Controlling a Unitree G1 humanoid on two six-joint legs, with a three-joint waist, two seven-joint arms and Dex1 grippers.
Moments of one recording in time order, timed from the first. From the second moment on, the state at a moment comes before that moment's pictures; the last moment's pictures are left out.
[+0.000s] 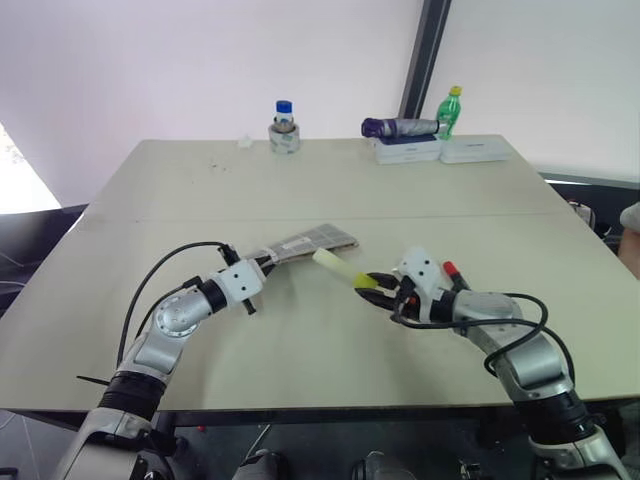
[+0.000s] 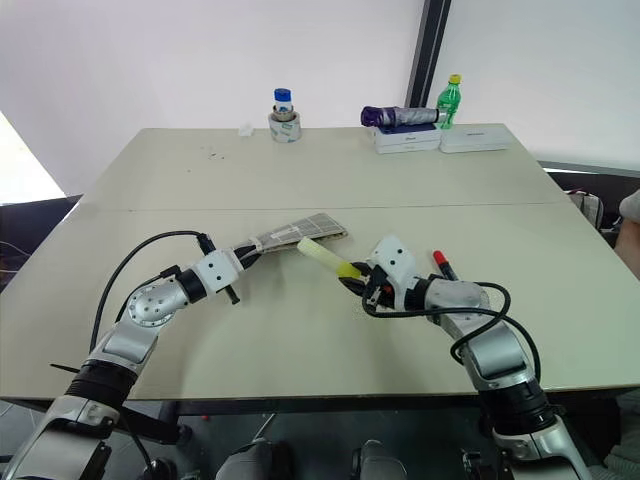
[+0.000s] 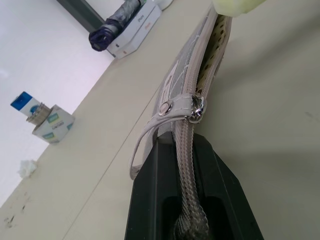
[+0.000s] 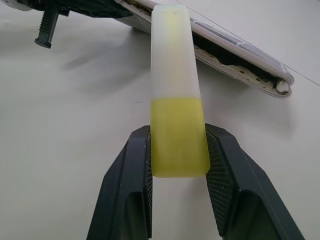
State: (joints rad) left arm -0.45 0.52 -0.13 0.35 0.13 -0.42 -0.54; right arm -0.36 -0.53 0.10 -0.20 0.24 0.48 0.78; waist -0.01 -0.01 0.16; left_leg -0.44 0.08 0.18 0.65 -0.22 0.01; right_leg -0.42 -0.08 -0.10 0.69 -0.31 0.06
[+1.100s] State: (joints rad) left arm -0.49 0.59 -0.22 0.35 0.25 -0.56 -0.60; right arm -0.64 -0.51 0.45 0.05 -0.25 0.18 0.72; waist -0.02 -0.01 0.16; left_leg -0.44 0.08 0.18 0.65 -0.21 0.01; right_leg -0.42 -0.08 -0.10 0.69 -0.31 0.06
